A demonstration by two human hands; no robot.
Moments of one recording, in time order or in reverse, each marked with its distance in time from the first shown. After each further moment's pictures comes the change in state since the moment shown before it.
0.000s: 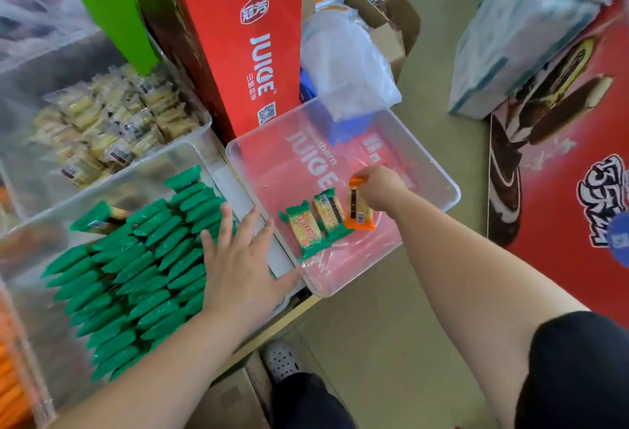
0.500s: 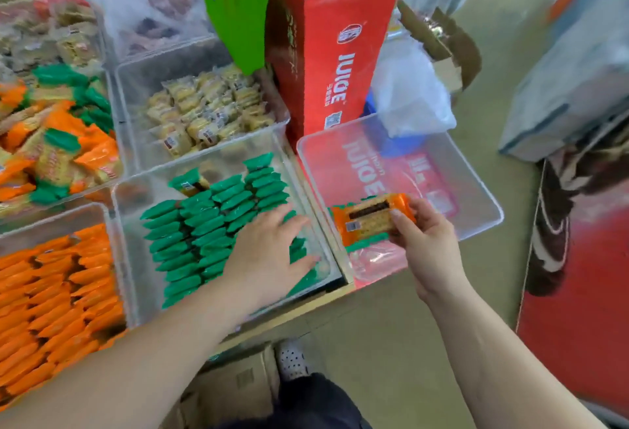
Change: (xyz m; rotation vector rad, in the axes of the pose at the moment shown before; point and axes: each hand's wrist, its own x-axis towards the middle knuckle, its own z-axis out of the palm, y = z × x) left_hand -0.056 -0.030 -0.041 -0.291 0.085 0.047; right_hand -0.163 -0.033 0.021 1.193 0.204 -0.174
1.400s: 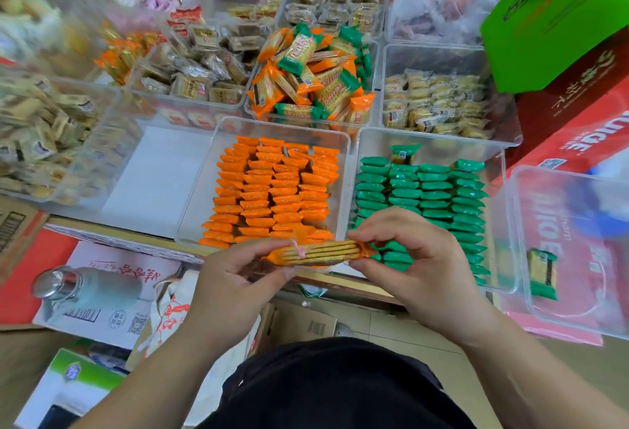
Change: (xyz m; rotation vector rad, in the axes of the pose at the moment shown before) left_hand -0.312 -0.102 -0.041 -0.957 0.827 -0.524; right_hand -0.193 -0.043 0.200 -0.260 -1.098 -0.825
